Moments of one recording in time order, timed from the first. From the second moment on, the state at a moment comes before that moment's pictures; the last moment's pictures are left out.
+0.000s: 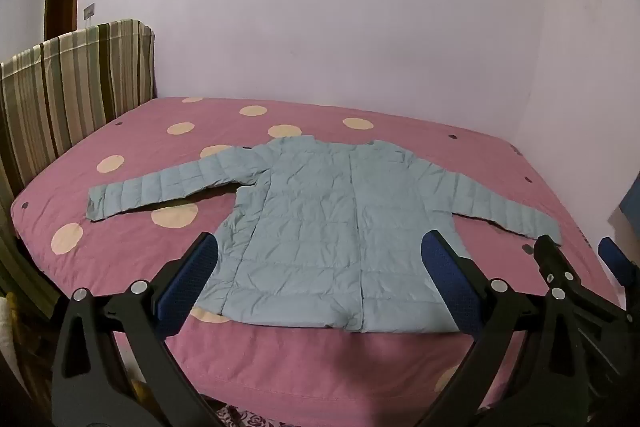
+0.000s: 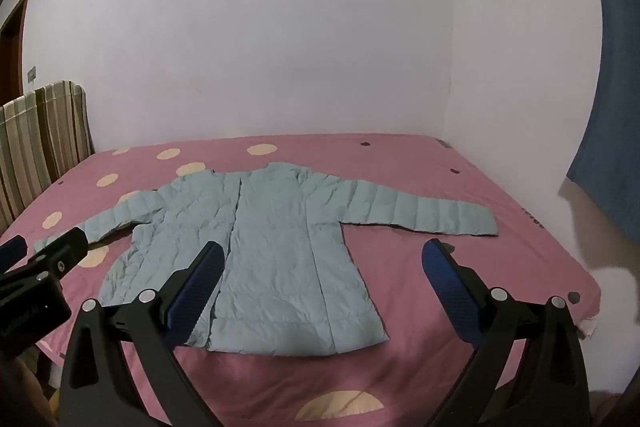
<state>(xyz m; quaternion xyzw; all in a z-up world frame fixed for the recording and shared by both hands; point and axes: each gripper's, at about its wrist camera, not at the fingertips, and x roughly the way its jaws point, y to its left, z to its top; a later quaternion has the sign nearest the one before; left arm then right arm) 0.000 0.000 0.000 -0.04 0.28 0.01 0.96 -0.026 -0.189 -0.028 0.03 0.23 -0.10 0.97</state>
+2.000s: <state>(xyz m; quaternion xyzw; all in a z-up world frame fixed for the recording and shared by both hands) -0.001 0.002 -0.014 -0.04 0.28 0.01 0.96 -0.025 -0.189 -0.021 0.02 0.23 -0.10 0.97</state>
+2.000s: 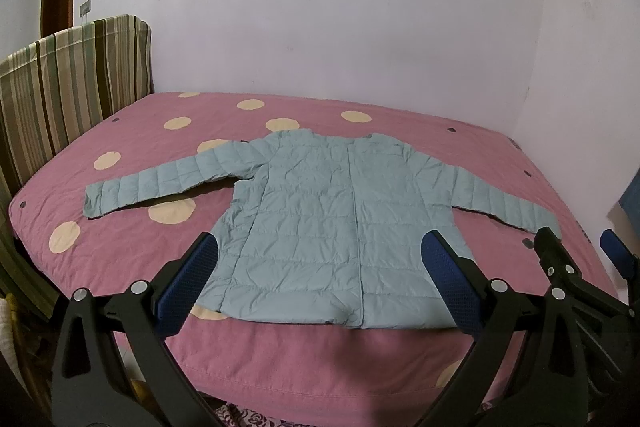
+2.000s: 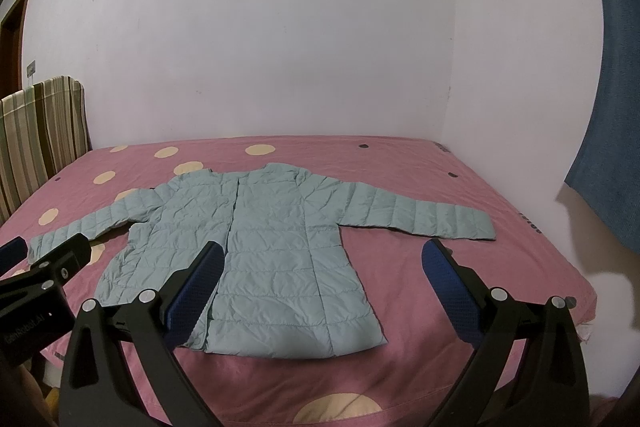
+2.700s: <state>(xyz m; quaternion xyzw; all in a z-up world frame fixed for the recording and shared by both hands) 0.000 0.002 -0.024 -0.04 0.29 0.01 0.96 -0.026 -0.187 -0.021 0.02 0.23 -0.10 0.97</state>
